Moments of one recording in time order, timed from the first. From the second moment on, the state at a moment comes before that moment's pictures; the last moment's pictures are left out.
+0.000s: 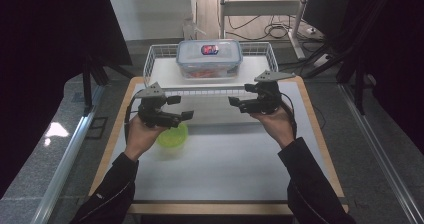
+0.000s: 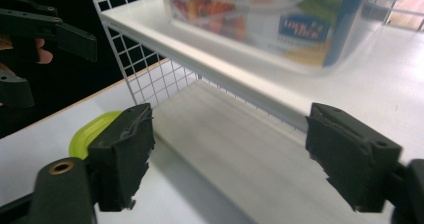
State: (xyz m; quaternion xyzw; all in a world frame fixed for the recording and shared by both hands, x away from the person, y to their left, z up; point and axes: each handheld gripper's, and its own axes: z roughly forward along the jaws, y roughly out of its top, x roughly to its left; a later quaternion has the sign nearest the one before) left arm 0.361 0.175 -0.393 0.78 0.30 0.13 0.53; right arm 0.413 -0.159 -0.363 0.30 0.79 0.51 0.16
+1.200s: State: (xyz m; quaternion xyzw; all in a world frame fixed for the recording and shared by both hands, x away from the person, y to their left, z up) left arm 0.297 0.196 -0.475 0.78 0.33 0.19 0.49; right arm 0.352 -0.186 -0.444 0.29 0.81 0.50 0.13
